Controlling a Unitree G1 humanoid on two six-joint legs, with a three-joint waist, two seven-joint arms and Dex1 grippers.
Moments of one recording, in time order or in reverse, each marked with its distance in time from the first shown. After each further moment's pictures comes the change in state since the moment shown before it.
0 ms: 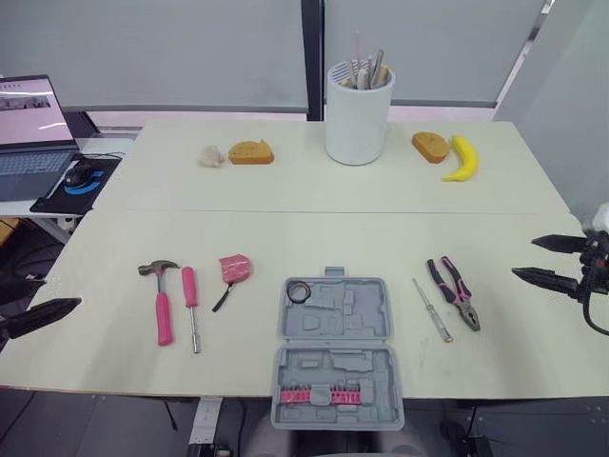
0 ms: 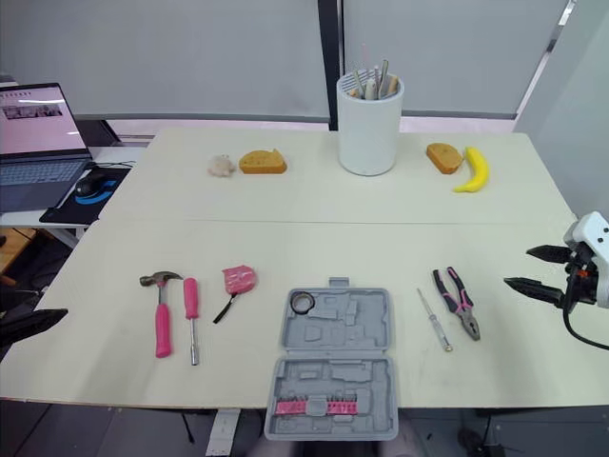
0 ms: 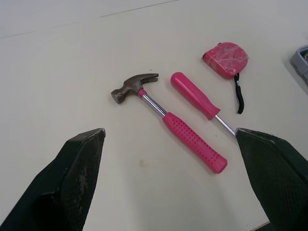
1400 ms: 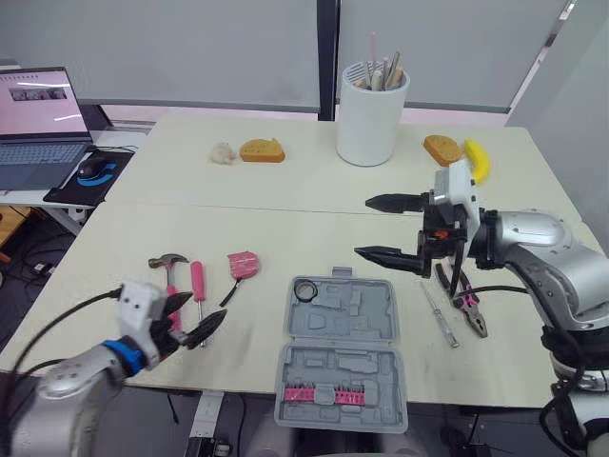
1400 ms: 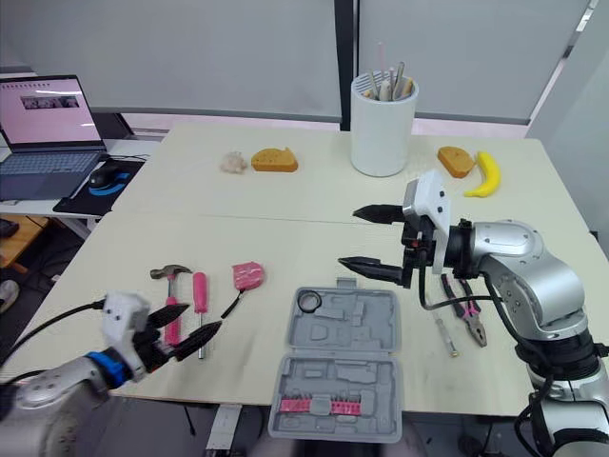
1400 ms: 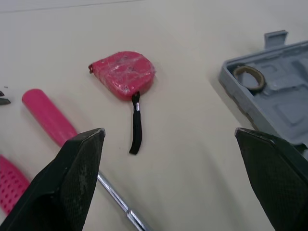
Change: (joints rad) left arm 0.057 -0.666 -0.402 -0.721 0.134 0.005 0.613; right arm -0.384 0.429 0.378 -0.626 0.257 0.280 -0.277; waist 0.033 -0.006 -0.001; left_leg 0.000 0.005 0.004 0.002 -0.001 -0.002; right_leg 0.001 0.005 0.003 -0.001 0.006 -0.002
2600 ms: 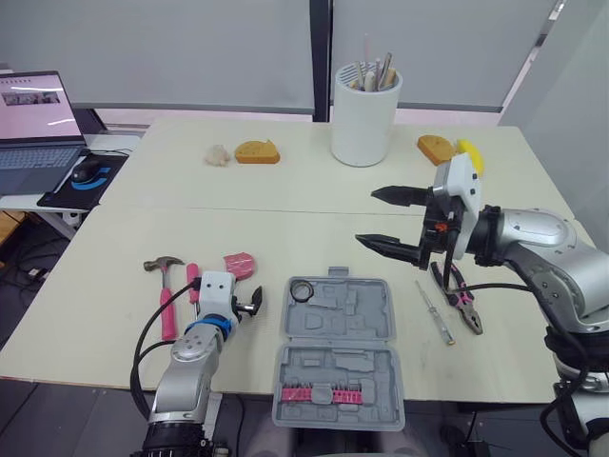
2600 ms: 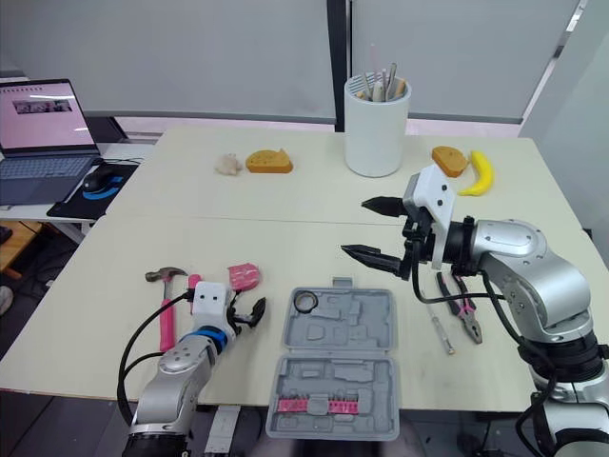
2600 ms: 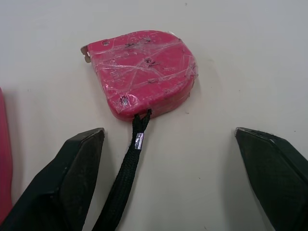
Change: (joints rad) left arm -0.240 -0.272 -0.202 0.316 0.243 -0.054 0.460; right arm 0.000 -0.018 -0.021 -0.015 0.000 0.054 -0.112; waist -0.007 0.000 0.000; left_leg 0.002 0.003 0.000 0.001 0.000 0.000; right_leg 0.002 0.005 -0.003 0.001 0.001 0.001
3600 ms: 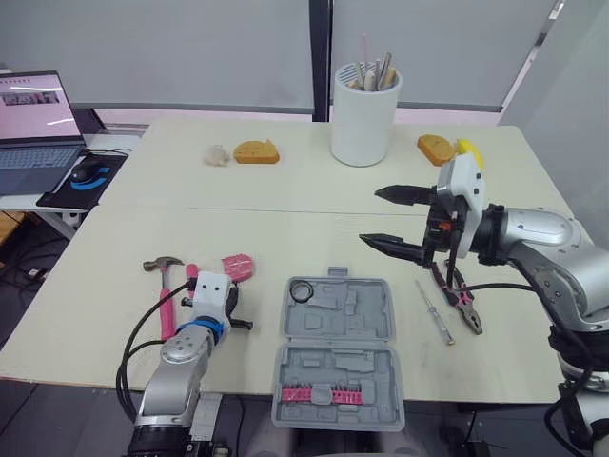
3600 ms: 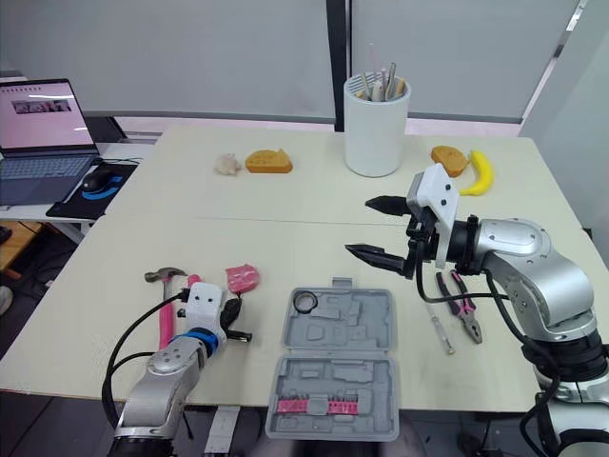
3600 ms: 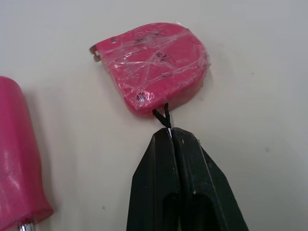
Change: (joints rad) left arm 0.050 0.106 -0.052 -0.076 0.008 0.042 -0.077; right arm 0.012 -0.043 0.001 -0.004 0.003 -0.020 0.034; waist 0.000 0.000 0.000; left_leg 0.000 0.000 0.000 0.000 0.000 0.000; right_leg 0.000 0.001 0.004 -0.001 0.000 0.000
